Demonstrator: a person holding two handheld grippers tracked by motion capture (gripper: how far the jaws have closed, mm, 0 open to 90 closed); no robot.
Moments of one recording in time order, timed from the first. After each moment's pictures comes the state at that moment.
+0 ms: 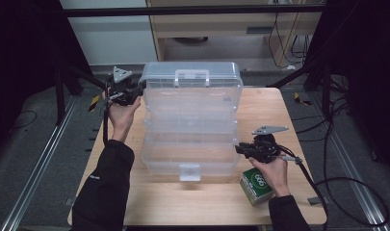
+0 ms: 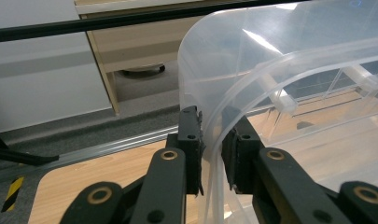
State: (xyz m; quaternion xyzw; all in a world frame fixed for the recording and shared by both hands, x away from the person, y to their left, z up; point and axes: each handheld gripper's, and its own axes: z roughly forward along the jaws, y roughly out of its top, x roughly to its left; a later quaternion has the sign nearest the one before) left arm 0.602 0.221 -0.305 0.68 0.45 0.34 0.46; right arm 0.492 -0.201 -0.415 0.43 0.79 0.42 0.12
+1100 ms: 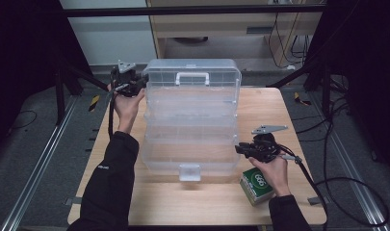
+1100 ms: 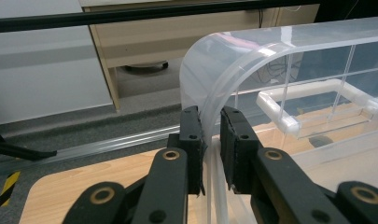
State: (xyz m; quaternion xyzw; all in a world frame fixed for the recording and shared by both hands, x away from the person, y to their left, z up) left arm 0.639 0.217 -0.309 0.67 0.47 0.33 0.46; right arm 0.493 -0.200 -0.414 0.43 0.79 0.42 0.11
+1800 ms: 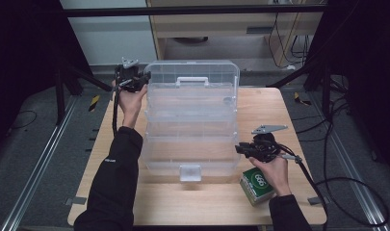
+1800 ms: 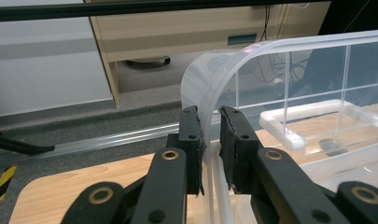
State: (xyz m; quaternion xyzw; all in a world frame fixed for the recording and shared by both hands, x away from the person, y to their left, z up) left arm 0.668 0.215 -0.319 0.67 0.49 0.33 0.45; right arm 0.494 -0.201 -0.413 0.43 0.80 0.41 0.11
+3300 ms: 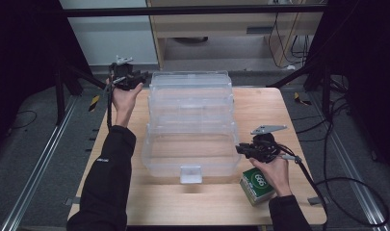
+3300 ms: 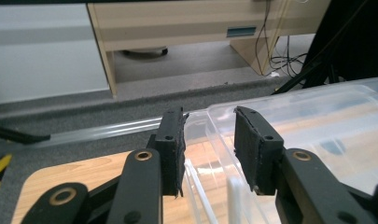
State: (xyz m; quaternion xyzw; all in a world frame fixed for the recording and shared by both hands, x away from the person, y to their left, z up) left arm 0.659 0.233 -0.308 0.68 0.49 0.30 0.45; right arm 0.492 -0.199 -0.411 0.43 0.80 0.40 0.12
